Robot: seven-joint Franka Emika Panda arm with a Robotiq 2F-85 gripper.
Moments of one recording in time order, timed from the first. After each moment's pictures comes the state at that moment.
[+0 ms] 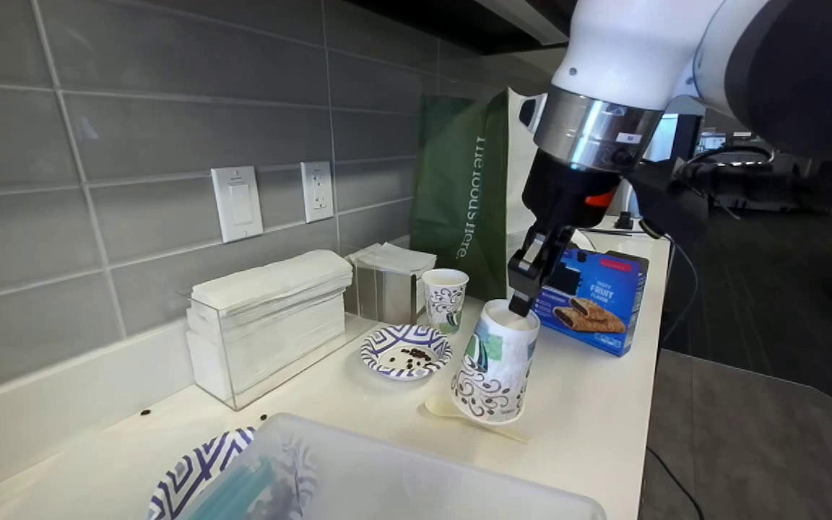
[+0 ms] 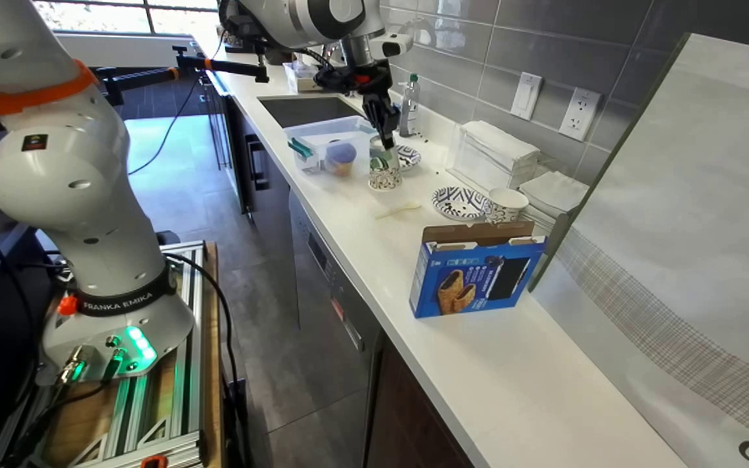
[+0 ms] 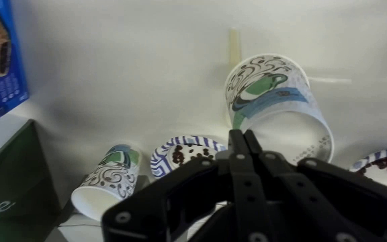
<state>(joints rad) 0.09 -0.25 0.26 -2.43 -0.26 2.43 0.41</state>
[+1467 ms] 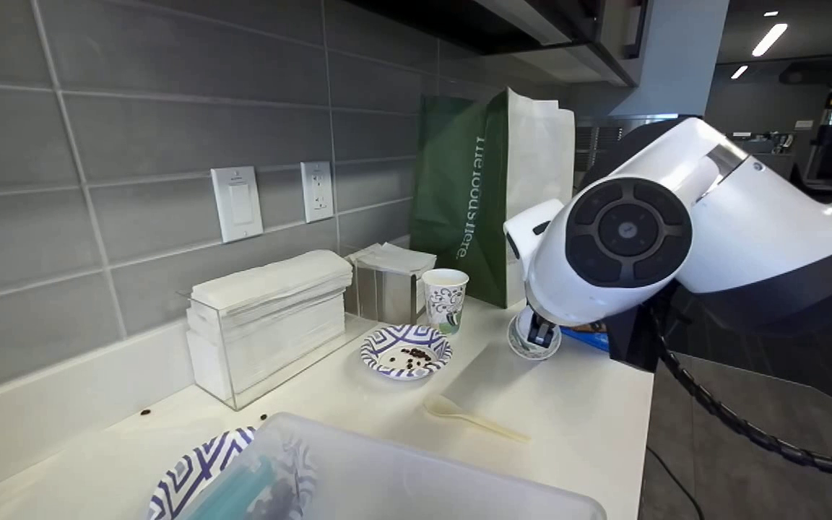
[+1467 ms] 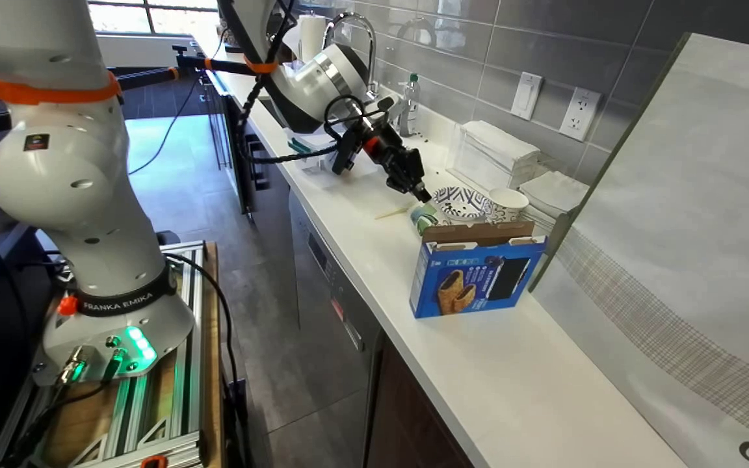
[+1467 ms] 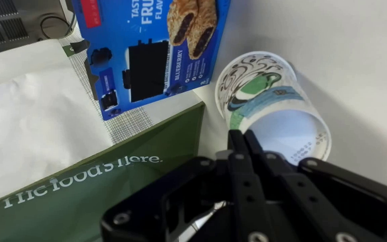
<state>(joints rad) 0.11 0.05 0.27 -2.40 -1.31 2.07 1.05</state>
